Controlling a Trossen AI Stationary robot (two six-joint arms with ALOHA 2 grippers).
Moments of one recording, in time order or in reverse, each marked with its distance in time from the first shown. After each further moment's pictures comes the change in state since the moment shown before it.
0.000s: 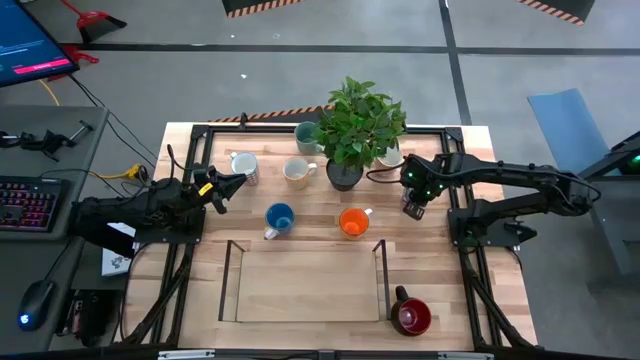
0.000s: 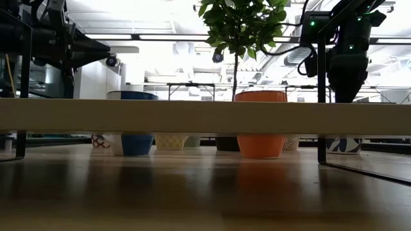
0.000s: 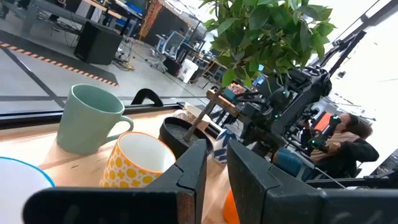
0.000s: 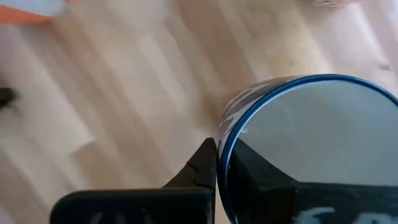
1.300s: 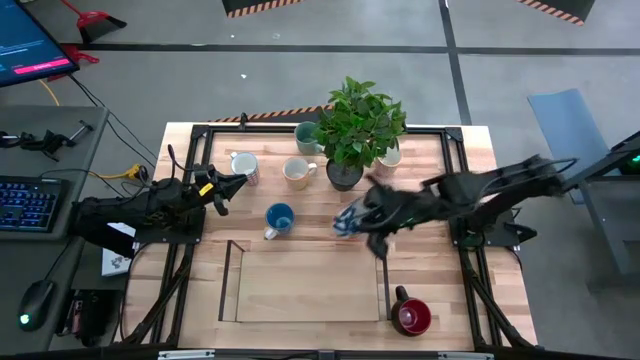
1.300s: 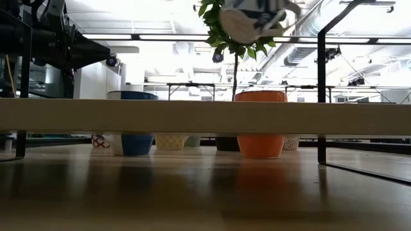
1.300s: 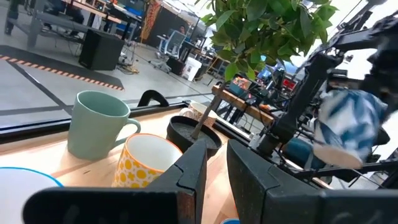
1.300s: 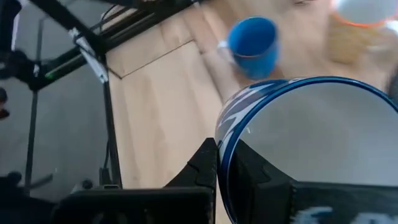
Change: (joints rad) left arm 0.000 0.000 0.000 -0.016 0.000 0.086; right arm 0.644 0.330 0.753 0.154 0.210 0.443
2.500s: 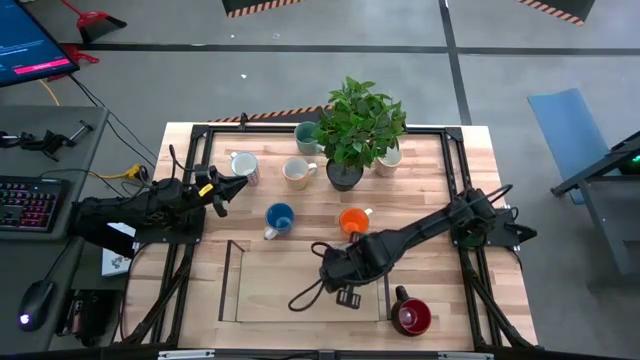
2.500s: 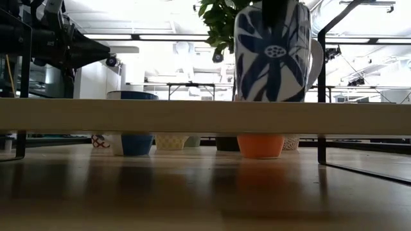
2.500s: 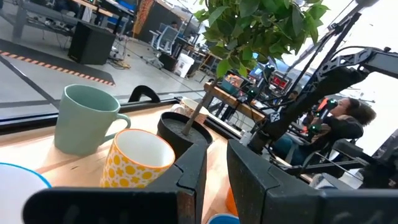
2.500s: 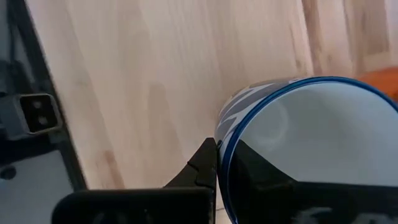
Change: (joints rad) left arm 0.000 0.000 0.000 0.000 0.037 -0.028; right arm 0.132 0.593 0.440 -0.428 -0.093 0.015
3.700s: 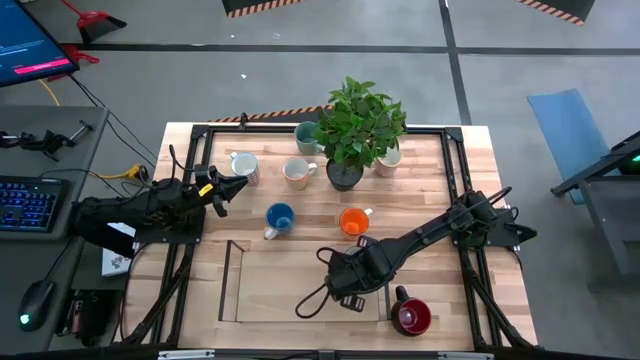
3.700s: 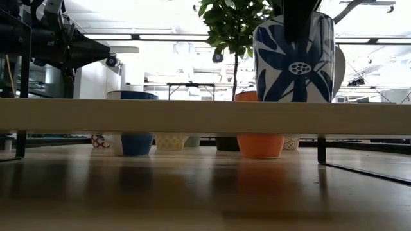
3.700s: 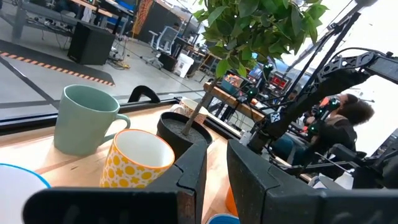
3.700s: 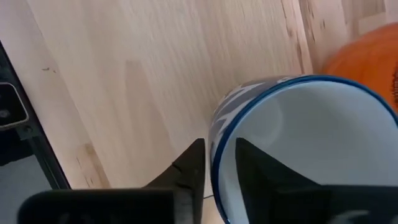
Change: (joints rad) left arm 0.000 0.000 0.000 0.001 0.002 0.002; right arm 0.033 0.004 -0.056 -0.031 0.030 0.087
